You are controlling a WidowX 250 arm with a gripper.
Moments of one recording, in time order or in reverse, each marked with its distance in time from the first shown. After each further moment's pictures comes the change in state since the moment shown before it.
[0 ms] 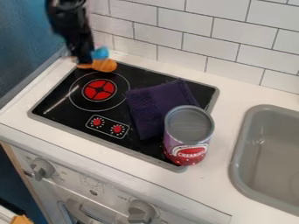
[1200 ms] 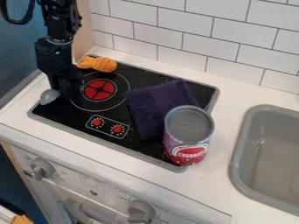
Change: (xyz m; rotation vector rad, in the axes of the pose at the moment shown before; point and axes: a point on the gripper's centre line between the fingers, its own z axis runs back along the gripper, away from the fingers) arm 0.032 0.041 -0.036 0.108 -0.264 0.811
